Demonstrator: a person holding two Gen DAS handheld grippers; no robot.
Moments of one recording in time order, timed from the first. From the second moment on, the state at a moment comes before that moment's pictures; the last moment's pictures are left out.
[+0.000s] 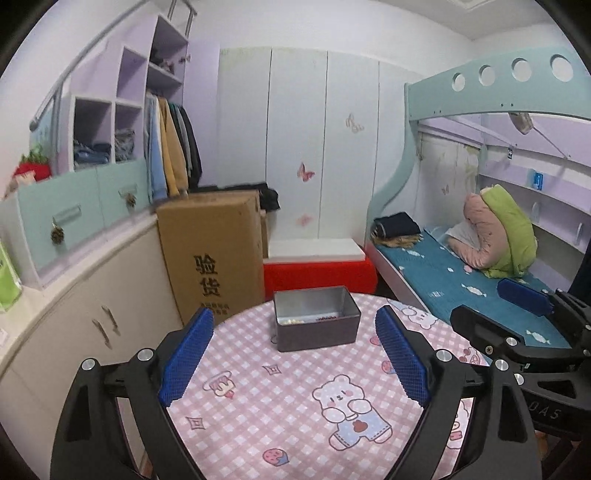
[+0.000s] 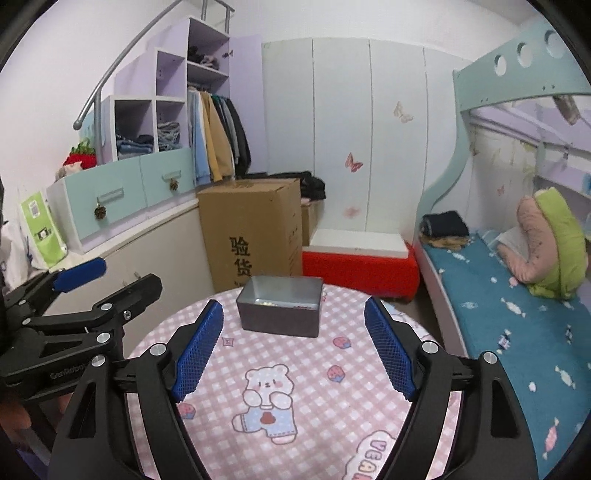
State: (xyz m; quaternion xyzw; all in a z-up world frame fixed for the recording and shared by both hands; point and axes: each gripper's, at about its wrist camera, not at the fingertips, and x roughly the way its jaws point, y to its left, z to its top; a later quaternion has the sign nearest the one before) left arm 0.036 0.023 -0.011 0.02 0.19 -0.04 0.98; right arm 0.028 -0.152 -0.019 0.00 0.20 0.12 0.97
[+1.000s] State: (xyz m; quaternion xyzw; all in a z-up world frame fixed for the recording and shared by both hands) left arm -0.023 0.007 0.018 0.03 0.09 -0.03 0.99; right arm -0.035 -0.168 0.011 0.00 0.13 0.09 0.99
